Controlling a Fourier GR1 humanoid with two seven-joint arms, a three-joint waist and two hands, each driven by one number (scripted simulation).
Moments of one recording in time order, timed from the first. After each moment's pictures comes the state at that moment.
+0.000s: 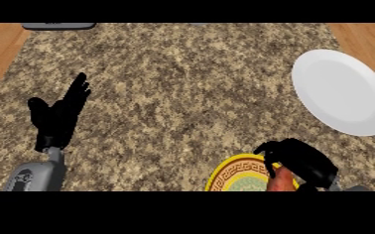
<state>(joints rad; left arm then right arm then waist) -0.14 0.23 0.06 -1.42 0.05 0.04 0.16 -0.03 -0.50 0.39 -1.43 0.79 0.23 -0.45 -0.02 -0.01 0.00</state>
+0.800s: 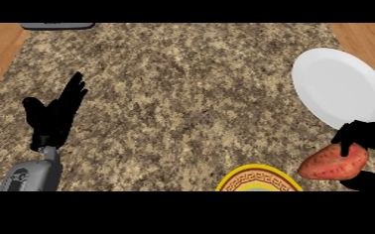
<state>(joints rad) -0.15 0.24 0.08 -1.40 0.05 0.02 0.15 0.14 -0.52 -0.07 -1.74 0.47 -0.04 -0.56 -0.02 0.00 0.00</state>
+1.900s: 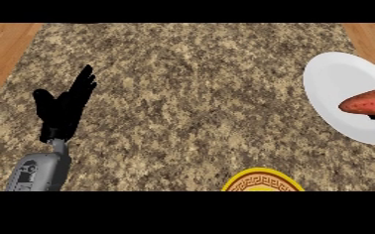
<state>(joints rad) -0.20 0.21 0.06 -1.41 0.03 0.00 0.18 -0.46 -0.71 -0.26 -0.68 0.51 0.00 -0.75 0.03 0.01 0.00</state>
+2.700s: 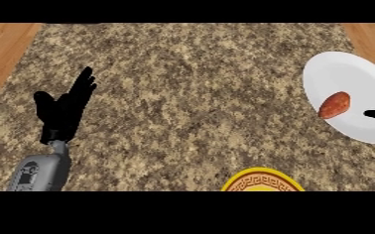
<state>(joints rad) -0.19 0.20 0.07 -1.40 0.03 0.00 0.16 -0.64 -0.75 -0.31 -0.34 0.46 0.17 -1.03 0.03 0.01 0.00</state>
